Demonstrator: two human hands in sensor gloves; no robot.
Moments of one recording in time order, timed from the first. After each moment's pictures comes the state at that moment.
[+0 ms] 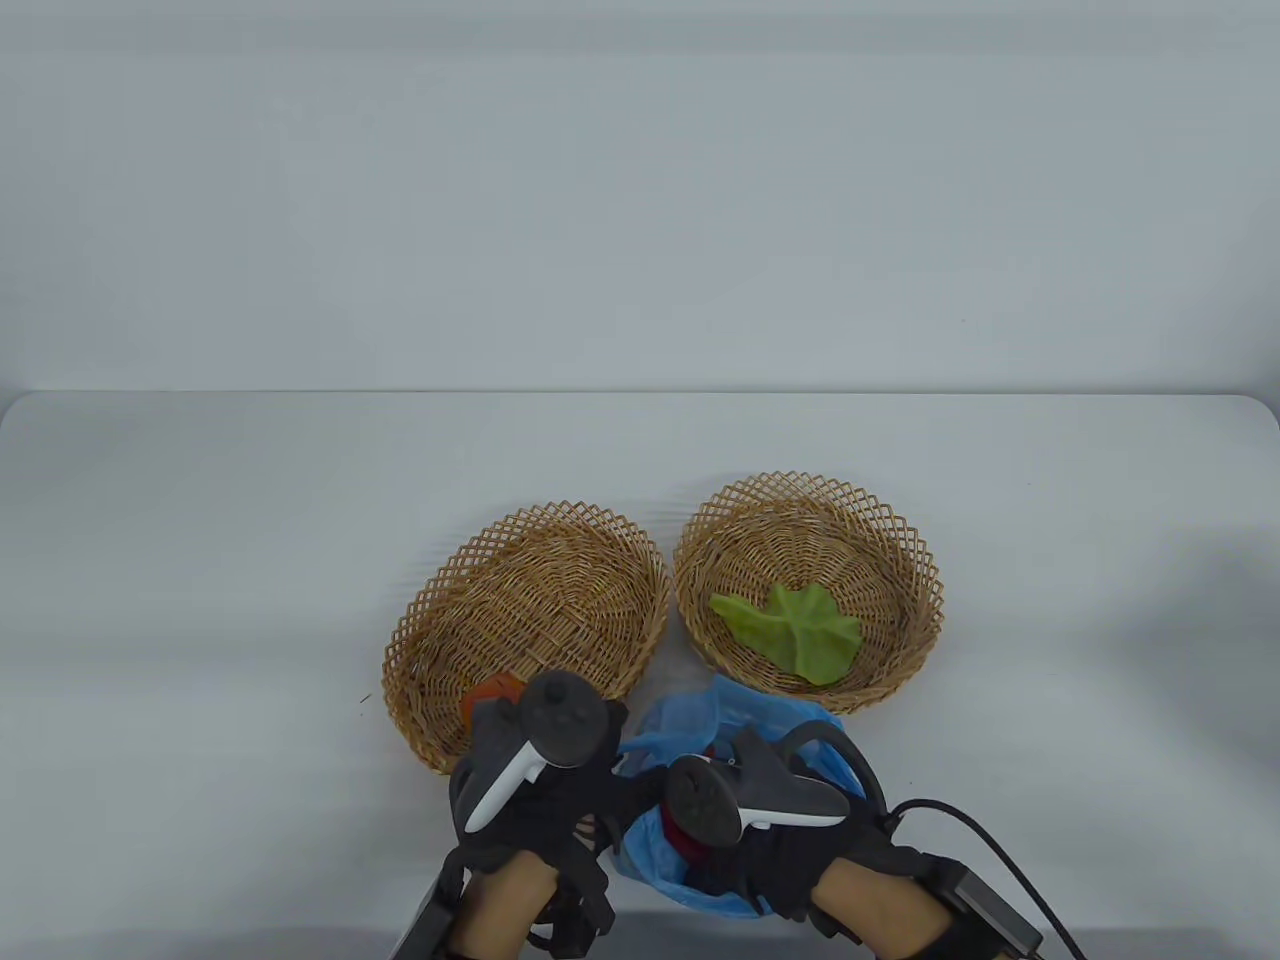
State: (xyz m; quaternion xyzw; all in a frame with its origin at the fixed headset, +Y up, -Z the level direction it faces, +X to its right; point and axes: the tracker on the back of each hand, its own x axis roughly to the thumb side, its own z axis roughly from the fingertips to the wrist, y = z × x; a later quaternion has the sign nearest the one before) left_hand -0.101 -0.692 -0.275 -0.21 -0.06 0.24 0.95; right_hand 0.064 -0.705 -0.262 -0.29 -0.15 -0.94 0.07
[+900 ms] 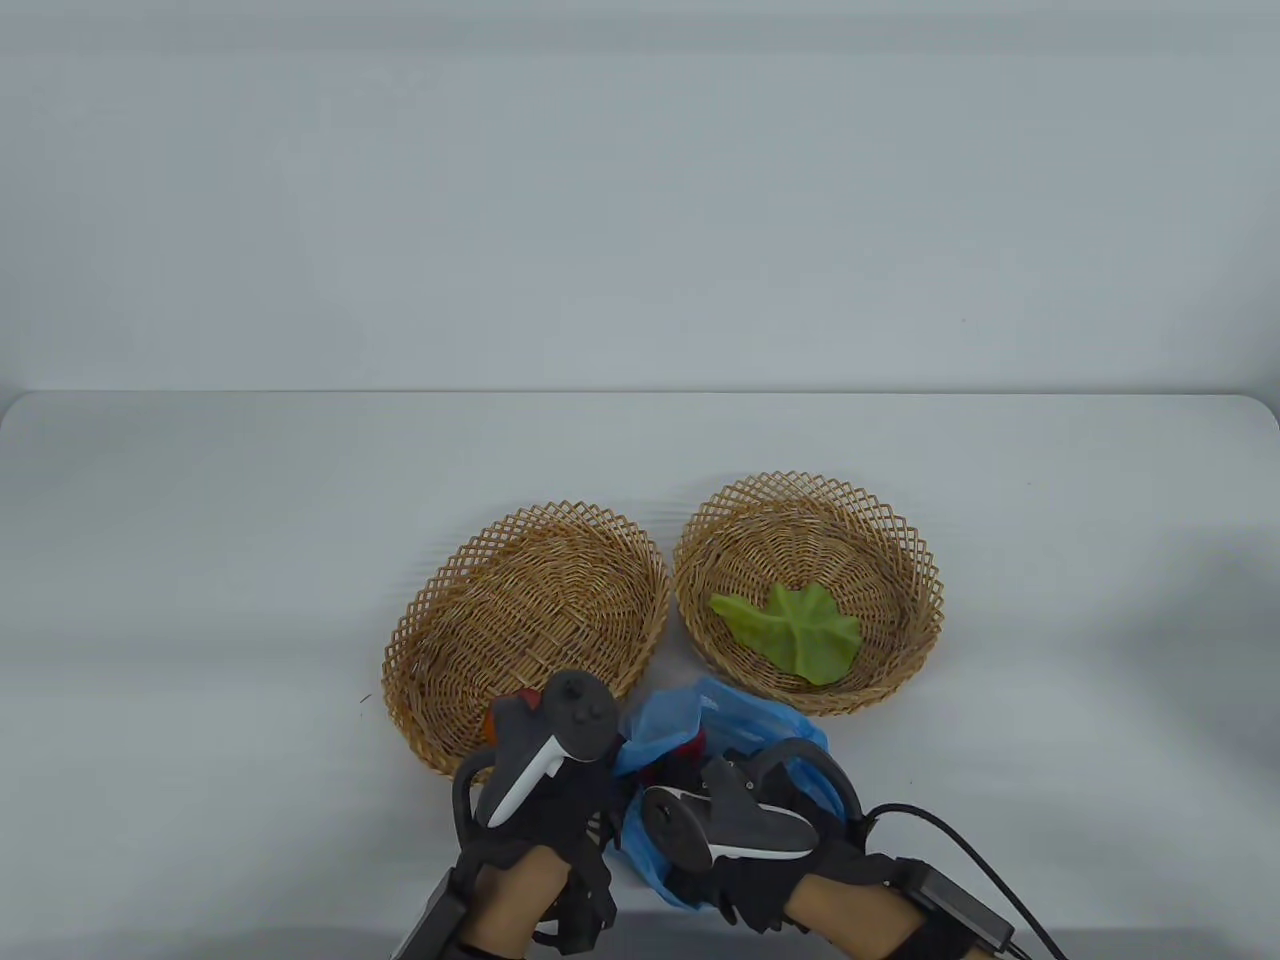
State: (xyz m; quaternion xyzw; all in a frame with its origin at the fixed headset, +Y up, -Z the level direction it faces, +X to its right) left_hand -0.105 -0.701 -0.281 -0.19 0.01 0.20 0.96; right_hand 0.050 -0.719 -0.256 -0.29 -0.08 -0.95 0.11
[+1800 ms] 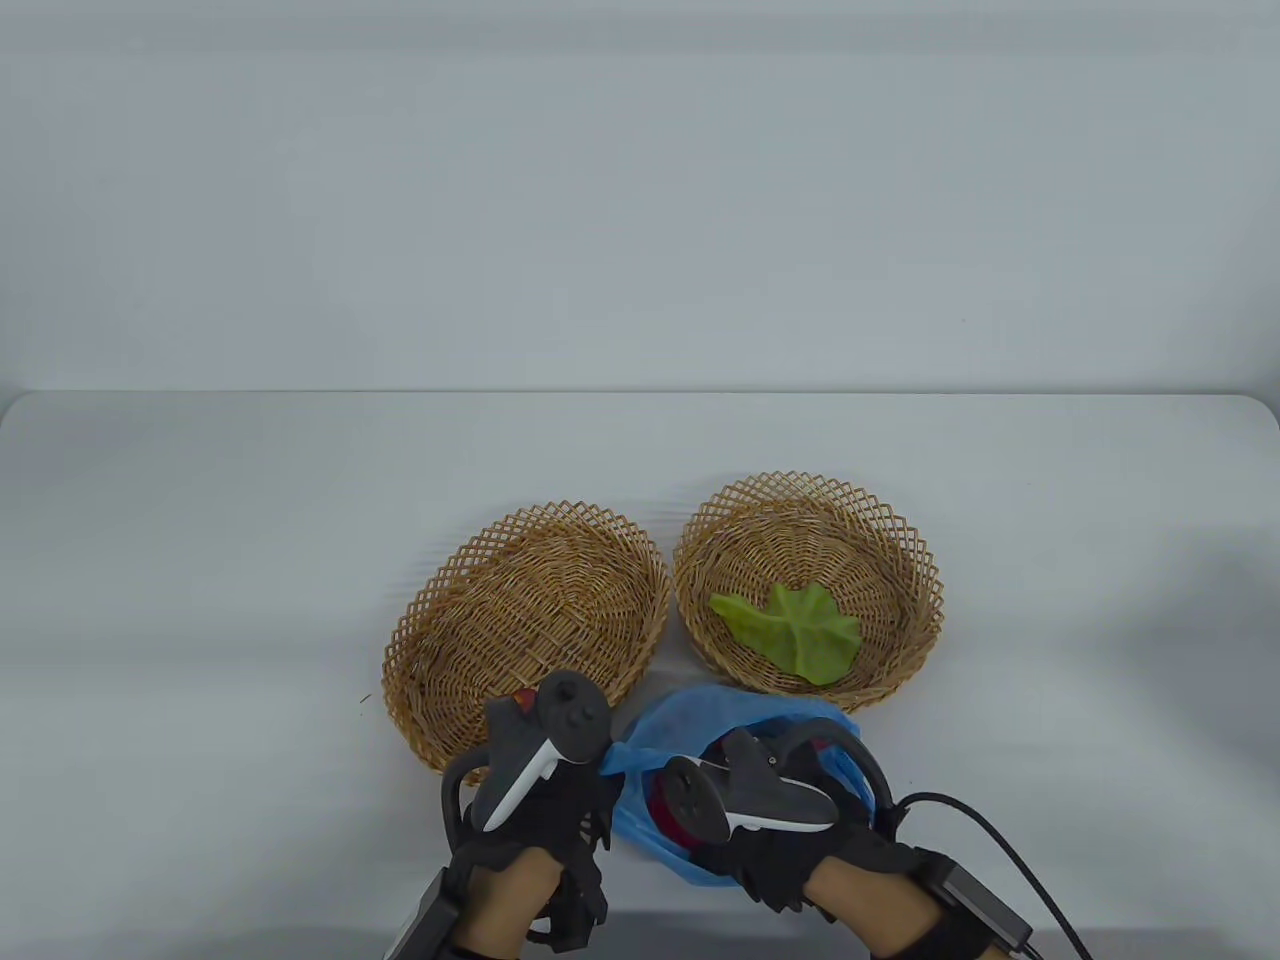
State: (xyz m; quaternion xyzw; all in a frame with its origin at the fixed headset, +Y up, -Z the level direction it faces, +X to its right) left_hand -0.109 -0.700 -0.280 -0.17 0.02 0.17 0.97; right_hand 0.066 -0.709 -0.268 -0.25 -0.11 -0.95 0.11
